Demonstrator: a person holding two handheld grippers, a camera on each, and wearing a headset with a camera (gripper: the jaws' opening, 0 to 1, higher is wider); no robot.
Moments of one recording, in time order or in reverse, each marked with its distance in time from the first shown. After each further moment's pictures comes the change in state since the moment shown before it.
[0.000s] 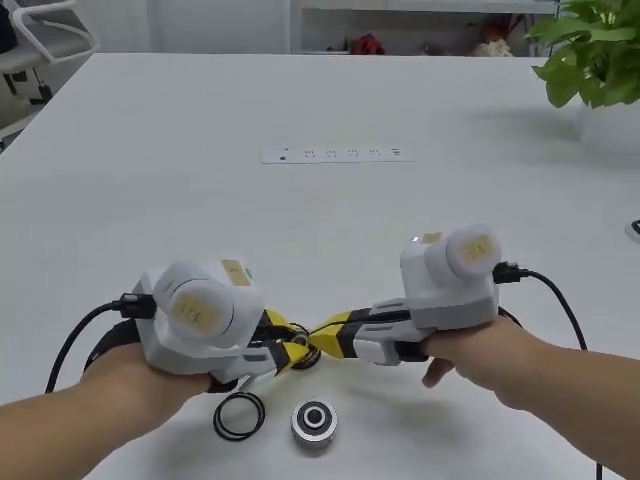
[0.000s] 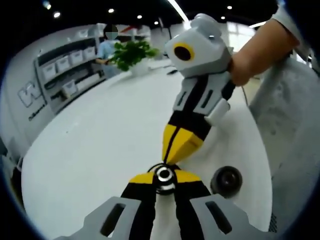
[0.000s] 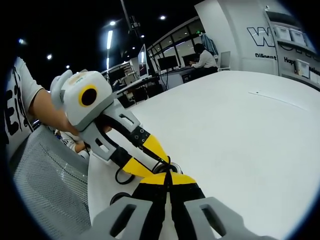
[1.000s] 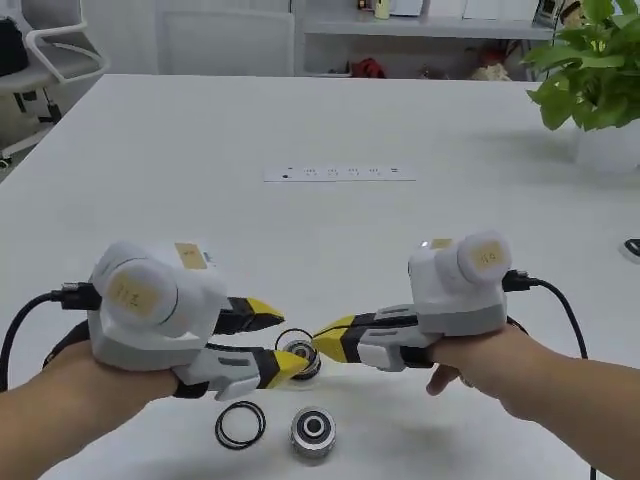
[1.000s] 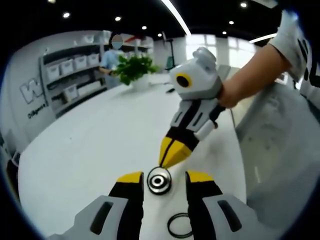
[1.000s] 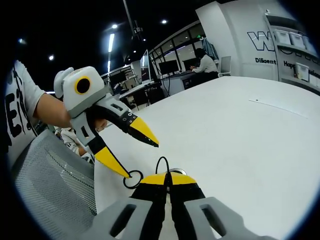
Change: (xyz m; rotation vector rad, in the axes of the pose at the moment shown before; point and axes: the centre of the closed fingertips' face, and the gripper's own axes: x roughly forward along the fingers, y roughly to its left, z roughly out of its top) left arm -0.050 -0.009 0.032 -0.065 -0.118 -0.037; right arm -0.014 0.013 0.016 -0.012 -0.035 0.001
